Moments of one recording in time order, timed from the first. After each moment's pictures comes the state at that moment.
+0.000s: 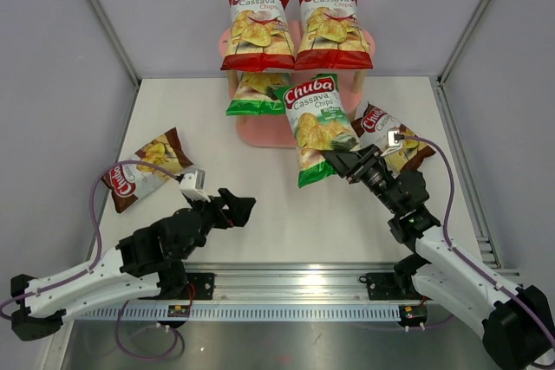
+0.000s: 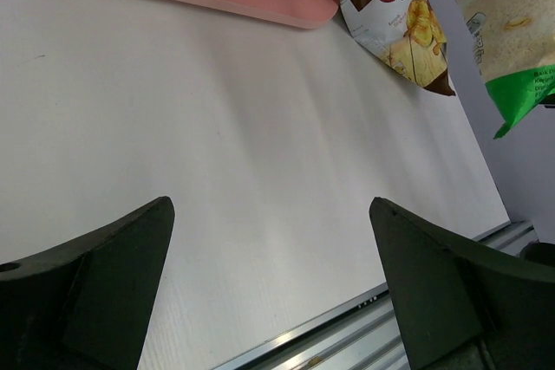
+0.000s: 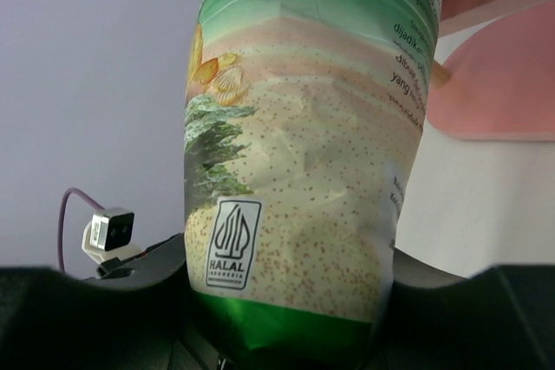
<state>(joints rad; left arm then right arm) -1.15 0.45 0.49 -0.37 -0.63 -0.79 0.51 0.80 0.39 0.59 -0.19 0.99</state>
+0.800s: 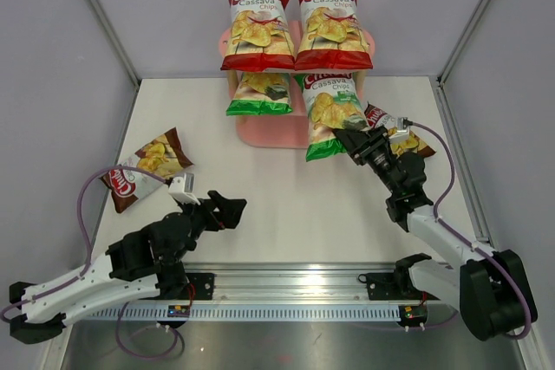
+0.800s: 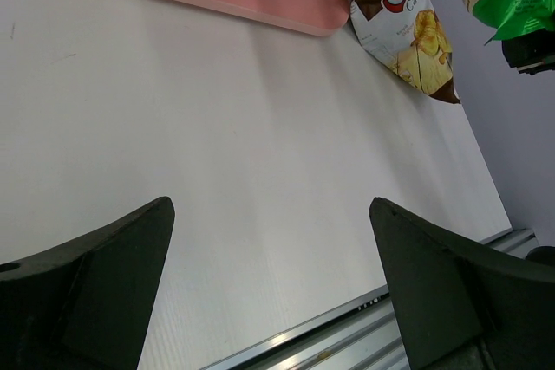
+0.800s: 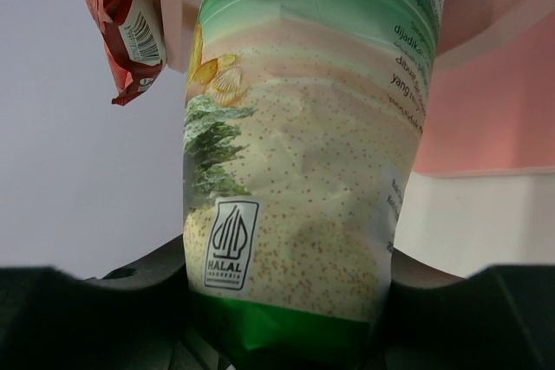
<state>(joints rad) -1.15 0.34 0.49 -0.47 -0.65 -0.80 0.30 1.04 0.43 0.77 -0.26 1.17</state>
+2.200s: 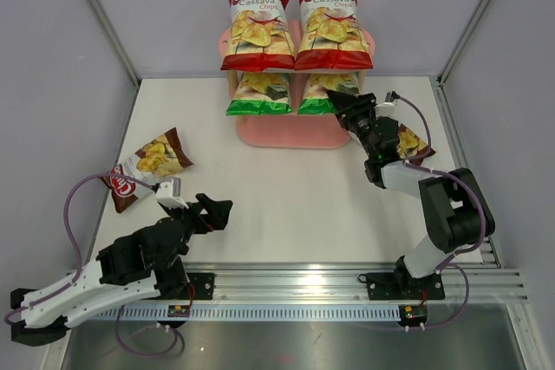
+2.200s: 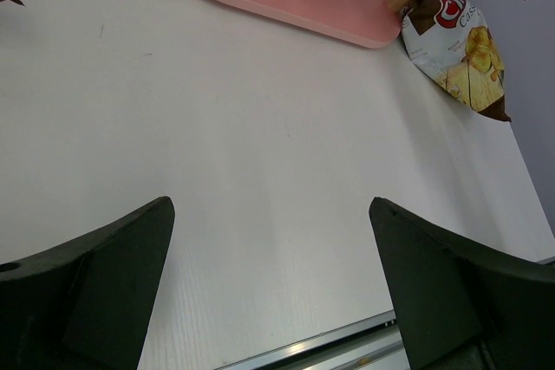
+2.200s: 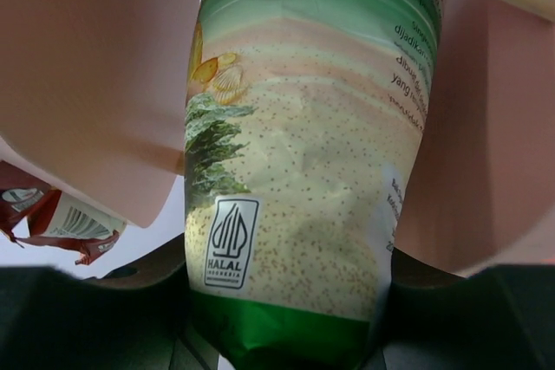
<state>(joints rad) -1.15 0.22 0.49 -0.65 -0.75 -0.82 0.30 1.61 0.75 1.05 -0.07 1.28</state>
